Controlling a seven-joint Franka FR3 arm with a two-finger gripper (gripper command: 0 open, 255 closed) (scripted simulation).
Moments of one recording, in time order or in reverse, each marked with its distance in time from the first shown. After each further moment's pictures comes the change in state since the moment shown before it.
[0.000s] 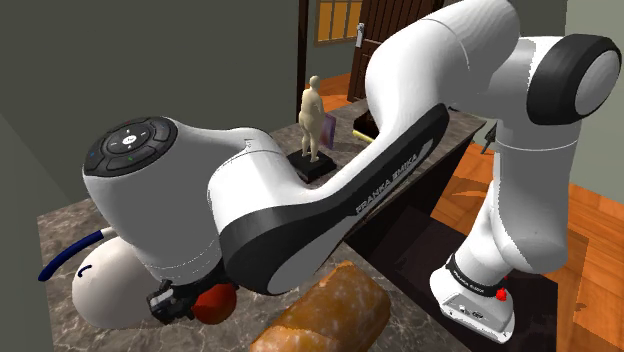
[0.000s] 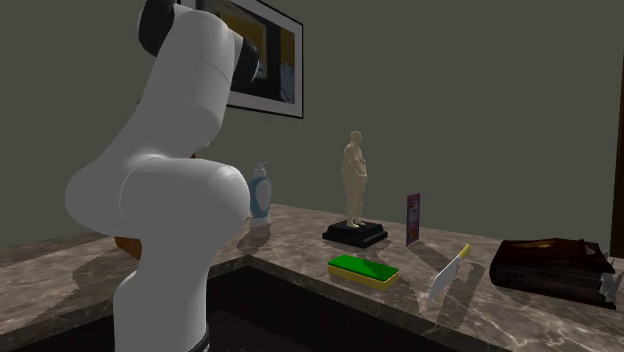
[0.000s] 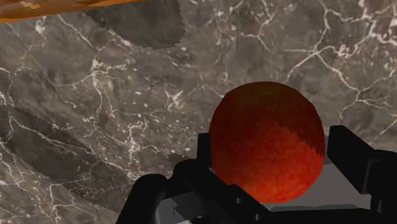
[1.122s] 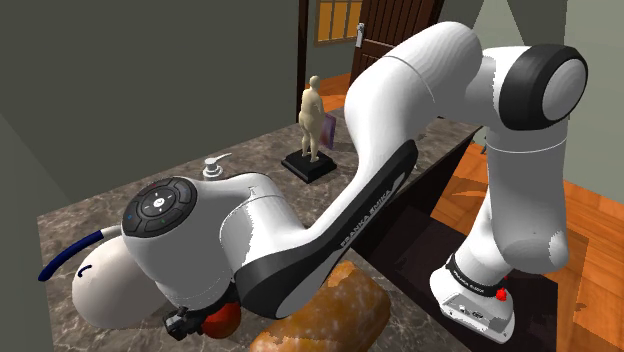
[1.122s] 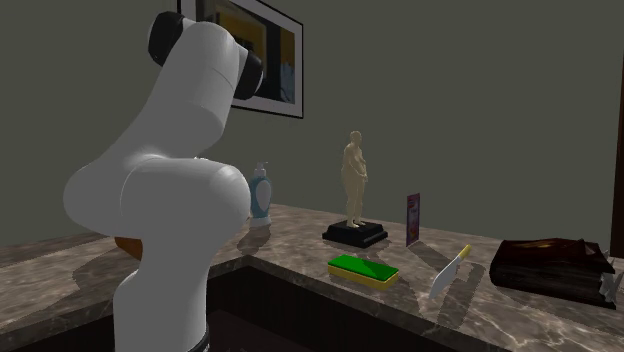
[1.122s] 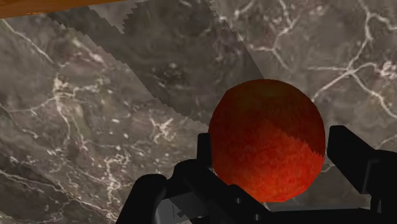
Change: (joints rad) arm 0.024 0.078 -0.043 -0.081 -0.076 0.134 0.056
